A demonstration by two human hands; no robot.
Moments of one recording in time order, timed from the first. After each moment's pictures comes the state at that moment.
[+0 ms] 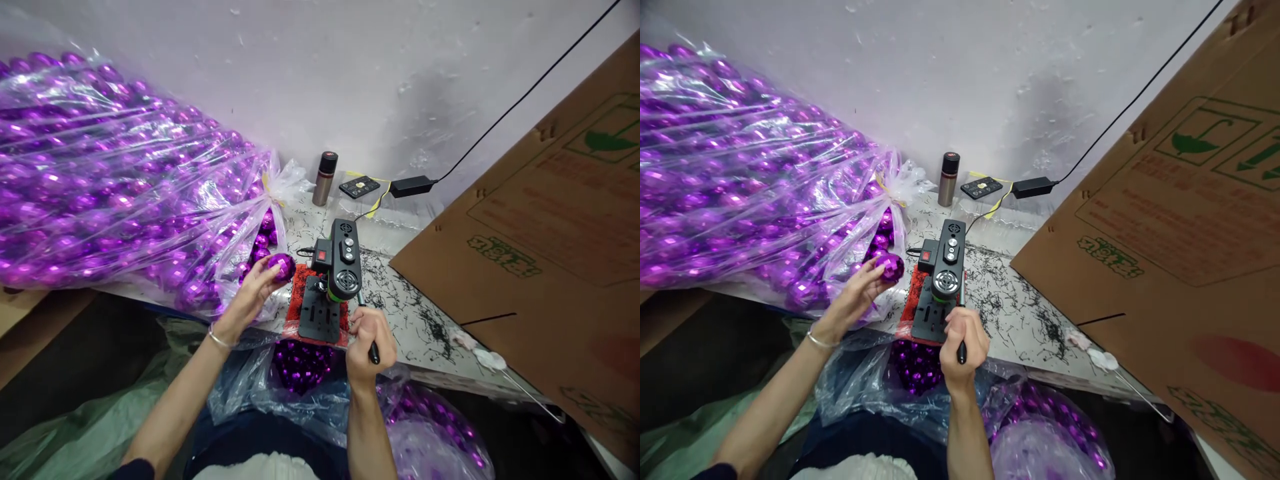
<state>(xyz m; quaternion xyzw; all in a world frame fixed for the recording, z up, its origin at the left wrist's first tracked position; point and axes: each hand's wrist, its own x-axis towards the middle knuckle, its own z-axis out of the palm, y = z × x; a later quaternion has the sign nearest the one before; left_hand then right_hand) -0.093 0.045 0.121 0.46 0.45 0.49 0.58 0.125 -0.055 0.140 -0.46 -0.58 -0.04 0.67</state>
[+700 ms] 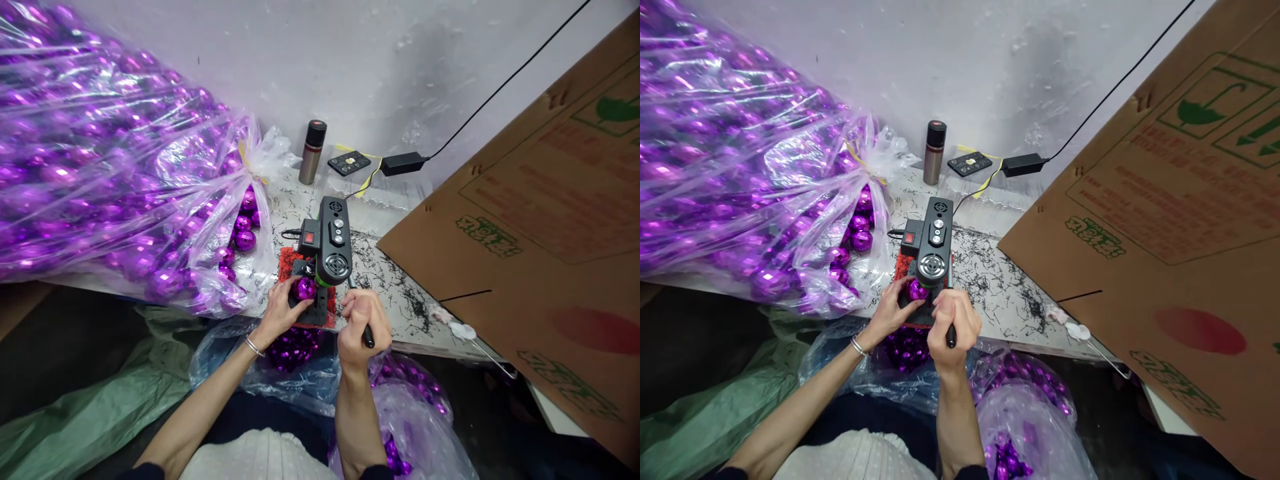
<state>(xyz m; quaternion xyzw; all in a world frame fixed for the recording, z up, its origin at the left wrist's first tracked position) -0.016 -0.001 0.014 0.71 0.50 0.40 0.29 0.126 -0.056 0.157 -0.48 -0.59 -0.05 0.65</state>
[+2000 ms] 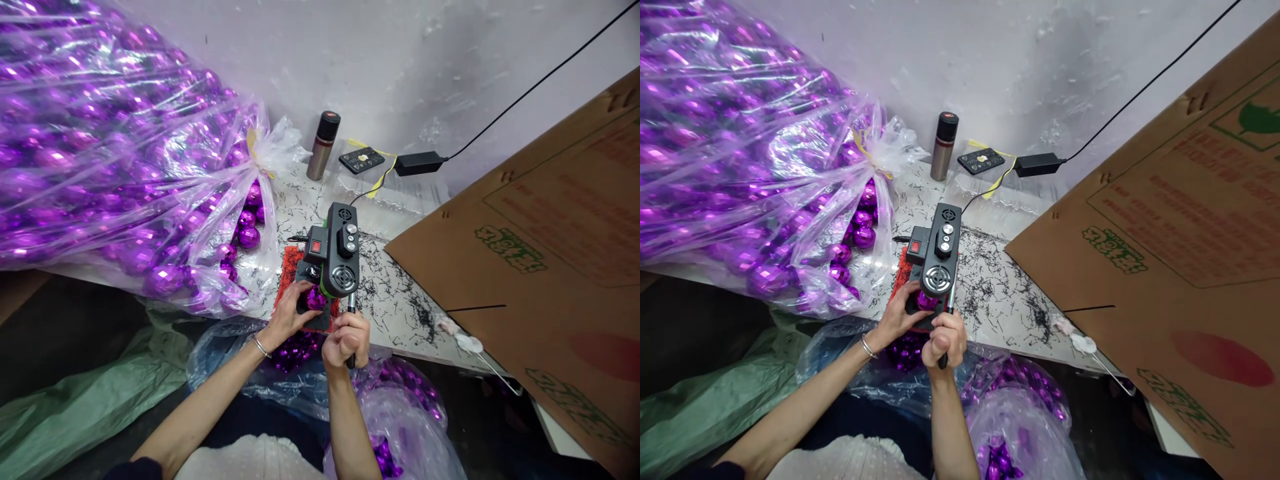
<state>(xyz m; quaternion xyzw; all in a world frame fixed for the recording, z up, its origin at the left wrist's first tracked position) -0.006 -0.002 0.000 0.76 0.40 0.45 0.25 0.116 -0.054 0.082 -0.46 -0.55 -0.10 0.69</state>
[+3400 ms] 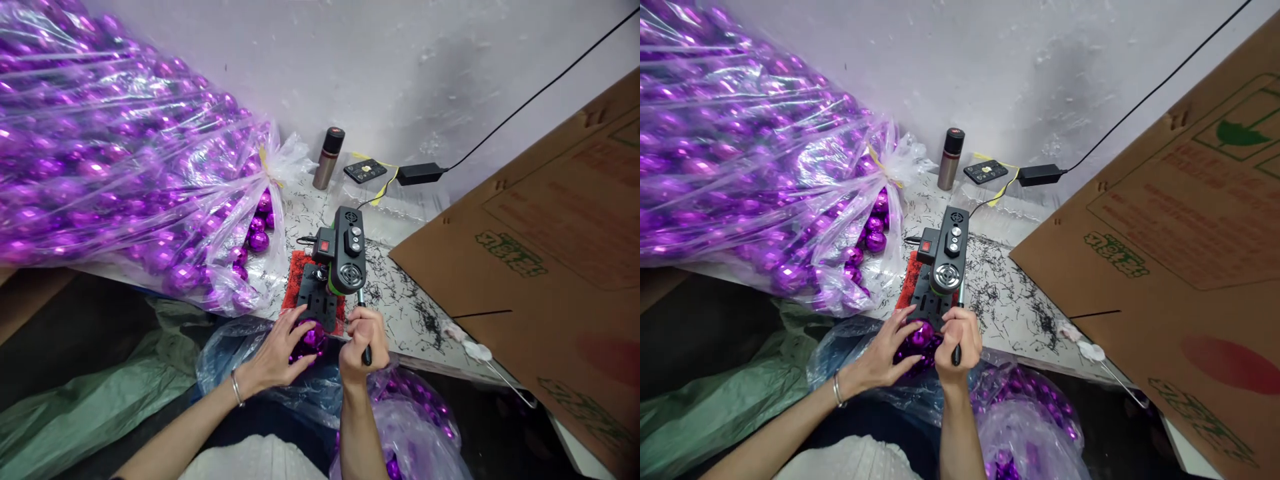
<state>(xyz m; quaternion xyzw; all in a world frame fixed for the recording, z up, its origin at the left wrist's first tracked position) -0.047 -0.070 0.028 0.83 0.36 0.39 0.19 0.125 -0.065 0.124 -0.50 -0.57 -0.04 0.65</state>
